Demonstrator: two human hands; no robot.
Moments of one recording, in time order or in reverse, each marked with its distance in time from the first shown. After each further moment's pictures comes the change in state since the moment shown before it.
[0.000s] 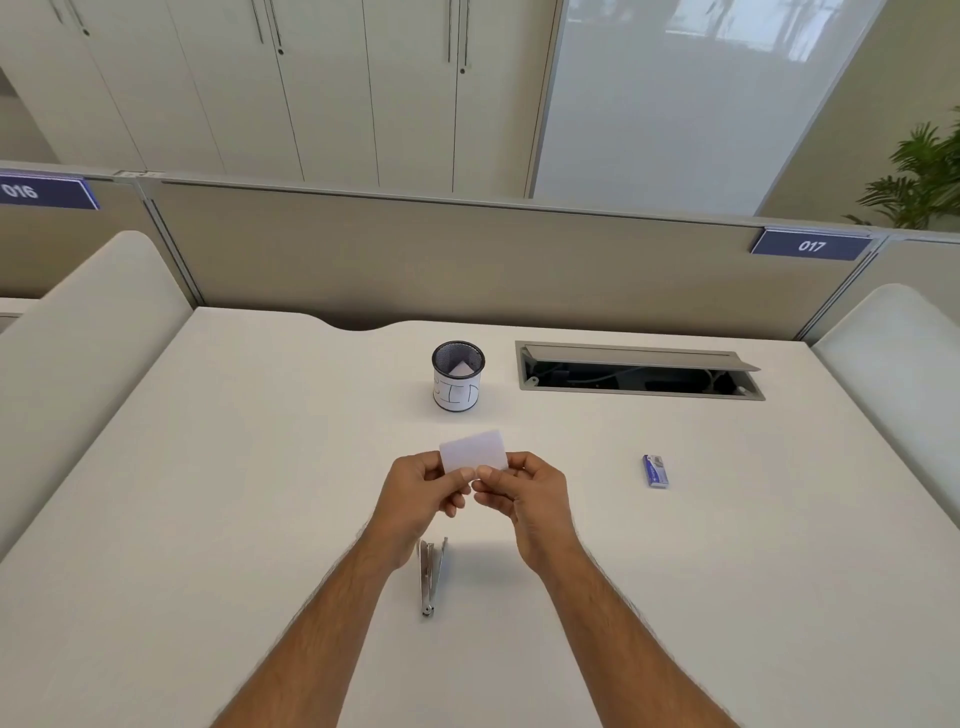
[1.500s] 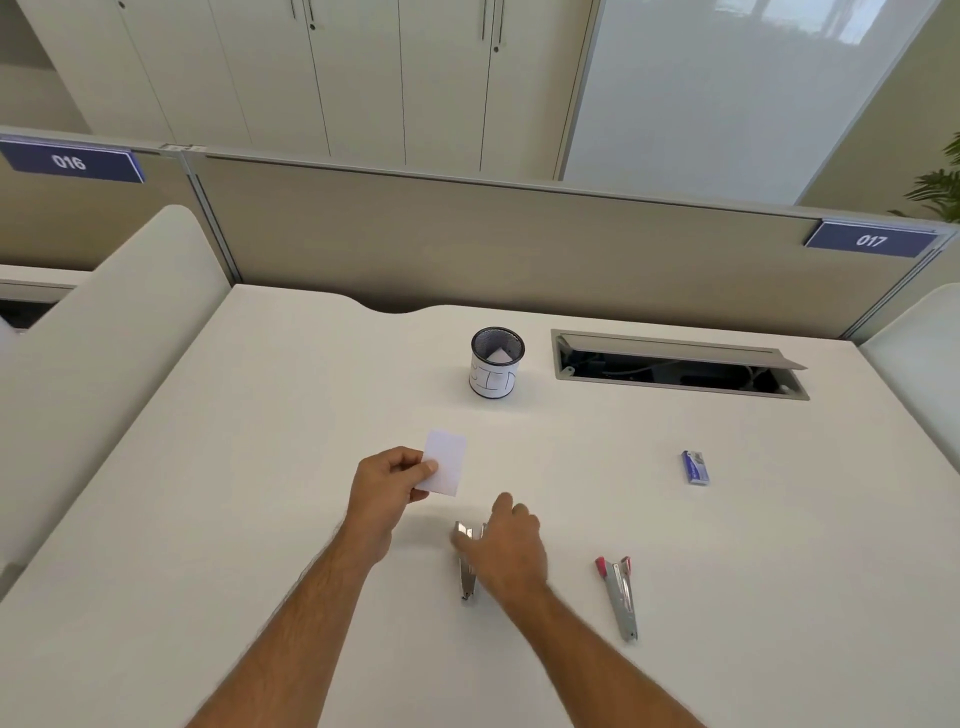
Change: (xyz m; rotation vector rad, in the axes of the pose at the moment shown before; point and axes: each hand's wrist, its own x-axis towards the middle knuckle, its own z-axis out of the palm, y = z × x) left_hand 0.001 -0.028 -0.079 -0.007 0.252 -0.109; right_hand -0.013 0.091 0.044 -1.410 0.053 0.037
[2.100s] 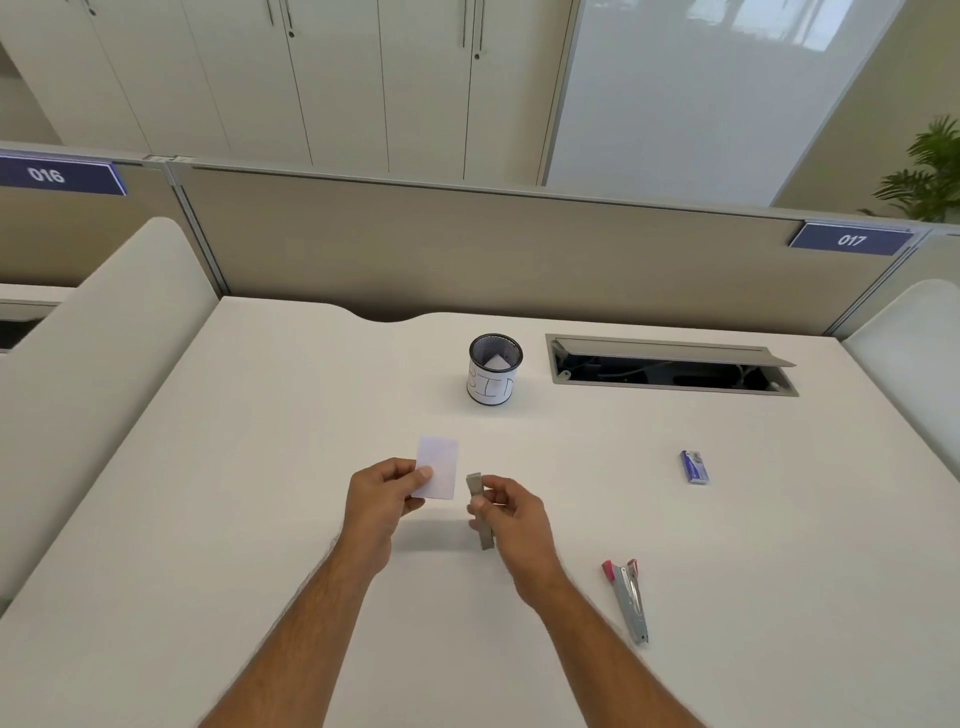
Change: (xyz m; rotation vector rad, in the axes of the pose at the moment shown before) left_hand 0.011 -0.003 -0.012 -0.105 0.003 -0.050; right_hand 0.010 -0.006 -0.012 1.071 -0.007 -0.067
